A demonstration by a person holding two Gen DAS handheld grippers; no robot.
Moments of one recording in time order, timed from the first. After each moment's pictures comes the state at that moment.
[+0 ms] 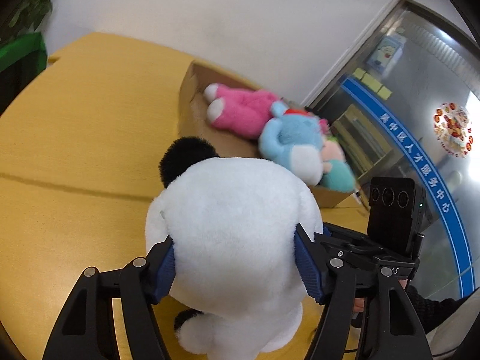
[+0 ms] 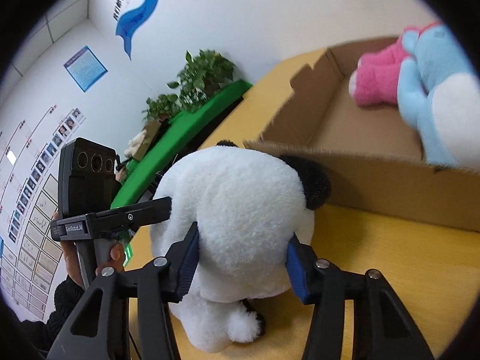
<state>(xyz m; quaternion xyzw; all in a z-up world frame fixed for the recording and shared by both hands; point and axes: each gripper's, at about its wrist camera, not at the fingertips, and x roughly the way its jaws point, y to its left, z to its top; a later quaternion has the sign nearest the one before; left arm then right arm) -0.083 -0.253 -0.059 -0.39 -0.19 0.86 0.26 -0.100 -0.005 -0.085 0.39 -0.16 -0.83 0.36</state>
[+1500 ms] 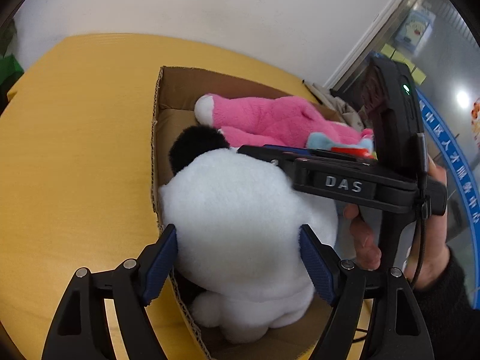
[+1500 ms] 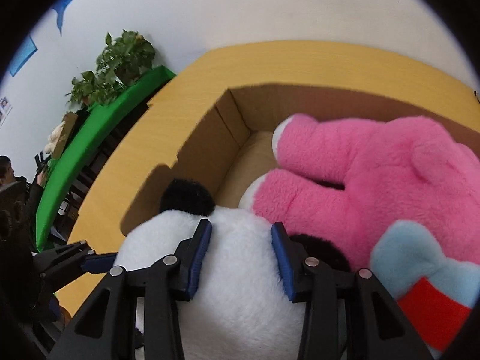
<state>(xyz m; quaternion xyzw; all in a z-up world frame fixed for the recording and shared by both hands) -0.247 -0.192 -0.066 -0.46 -0.14 0.84 0.24 -0.346 -0.006 -0.070 0.47 -0.05 -0.85 0.22</state>
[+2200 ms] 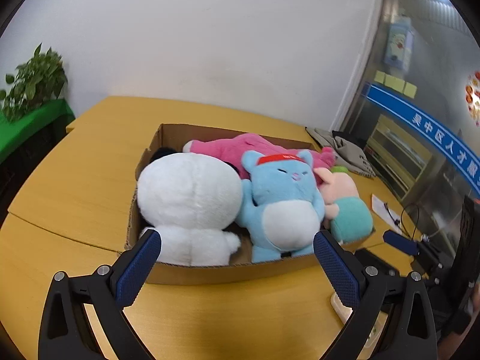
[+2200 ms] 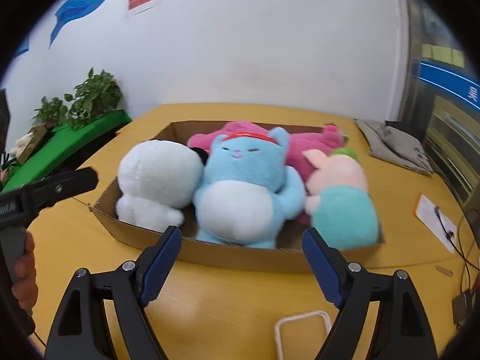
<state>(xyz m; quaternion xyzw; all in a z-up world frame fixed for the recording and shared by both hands) -0.073 -0.096 0.008 -0.32 -0.09 0.93 0.13 -0.075 0.120 -0.003 0.33 0.00 -0.94 0.04</state>
